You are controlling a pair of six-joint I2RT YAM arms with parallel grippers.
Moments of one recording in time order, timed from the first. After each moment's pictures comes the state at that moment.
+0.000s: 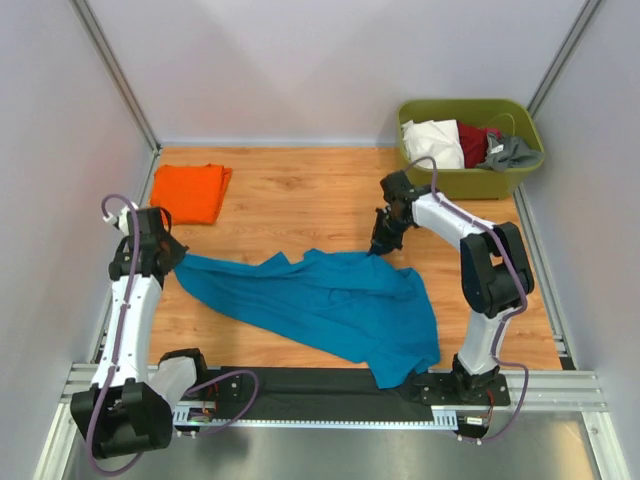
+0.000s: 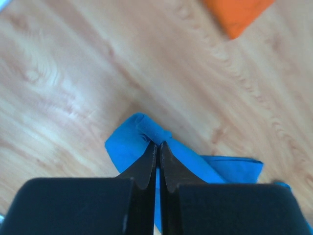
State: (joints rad) left arm 0.16 0.96 0.79 -0.68 -0.20 -0.65; right arm 0.37 1.88 1.28 -0.73 -0.28 0.65
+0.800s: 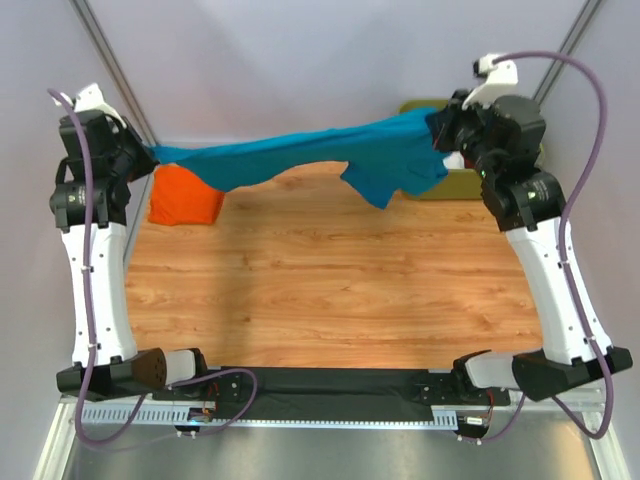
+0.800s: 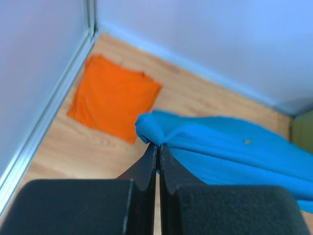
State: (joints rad) left arm 0.16 1.30 1.83 -0.84 0.00 -0.33; right arm 0.31 1.38 1.89 -0.55 0.05 0.20
